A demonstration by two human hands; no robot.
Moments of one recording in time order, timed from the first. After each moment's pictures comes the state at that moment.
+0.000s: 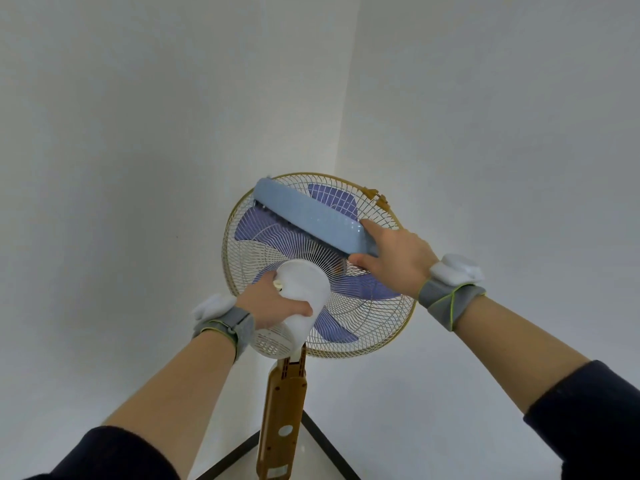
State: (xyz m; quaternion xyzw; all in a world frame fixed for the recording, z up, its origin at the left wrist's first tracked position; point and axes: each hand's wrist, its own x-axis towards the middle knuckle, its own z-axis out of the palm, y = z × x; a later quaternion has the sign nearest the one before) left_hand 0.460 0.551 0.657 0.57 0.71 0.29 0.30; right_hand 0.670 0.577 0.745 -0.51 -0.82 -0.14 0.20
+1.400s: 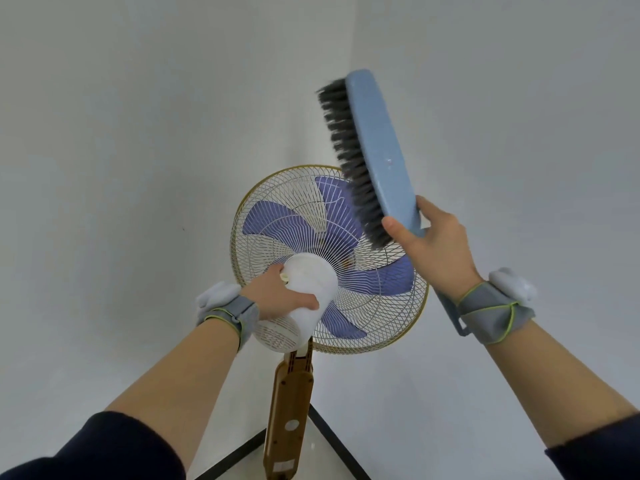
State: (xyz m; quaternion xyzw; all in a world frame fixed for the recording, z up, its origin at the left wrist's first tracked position) left_hand 0.486 0.534 0.656 0.59 0.72 0.26 0.26; right_hand 0.728 0.556 0.736 -0.46 -0.74 0.04 0.49
